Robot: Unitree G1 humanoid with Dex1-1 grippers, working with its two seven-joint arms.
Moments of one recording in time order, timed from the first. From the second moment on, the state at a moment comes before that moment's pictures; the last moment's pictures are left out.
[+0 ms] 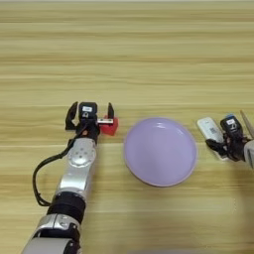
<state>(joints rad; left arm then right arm) -0.29 0.01 0.05 0.61 0.07 -0.23 0.10 -0.30 -0.36 0.03 0.44 0.04 0.48 0.45</state>
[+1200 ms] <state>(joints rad) -0.29 0.01 0.05 0.61 0.07 -0.24 0.10 -0.16 -0.22 0.17 -0.15 0.12 0.74 0.42</state>
